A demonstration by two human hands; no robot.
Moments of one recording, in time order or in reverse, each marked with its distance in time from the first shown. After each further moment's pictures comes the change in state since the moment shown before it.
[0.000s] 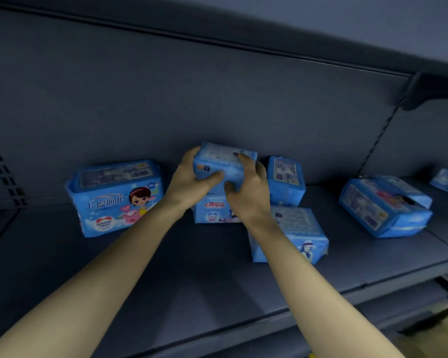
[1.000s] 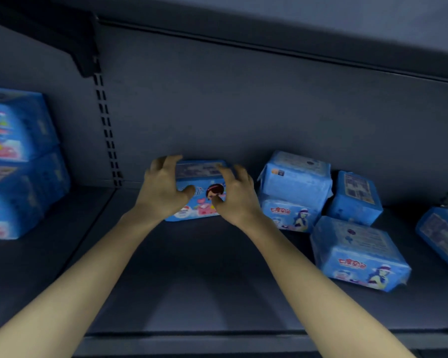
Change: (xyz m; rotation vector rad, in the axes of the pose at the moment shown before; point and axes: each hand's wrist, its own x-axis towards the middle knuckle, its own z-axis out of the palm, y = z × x) left_hand -0.048 -0.031 -0.149 0.707 0.239 -0.072; right_hand -0.012 -0.079 0.091 -0.185 -0.374 -0.289
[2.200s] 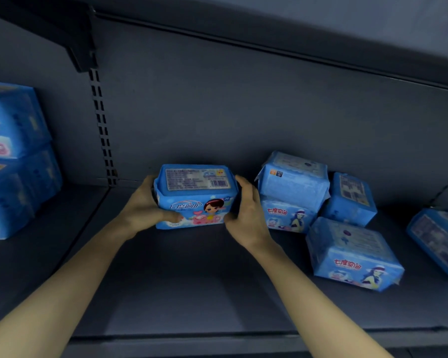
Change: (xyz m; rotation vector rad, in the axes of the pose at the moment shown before) left_hand -0.003 -0.054 0.010 -0.535 -0.218 -0.195; right_hand -0.032 0.023 0.011 0.368 0.113 0.090
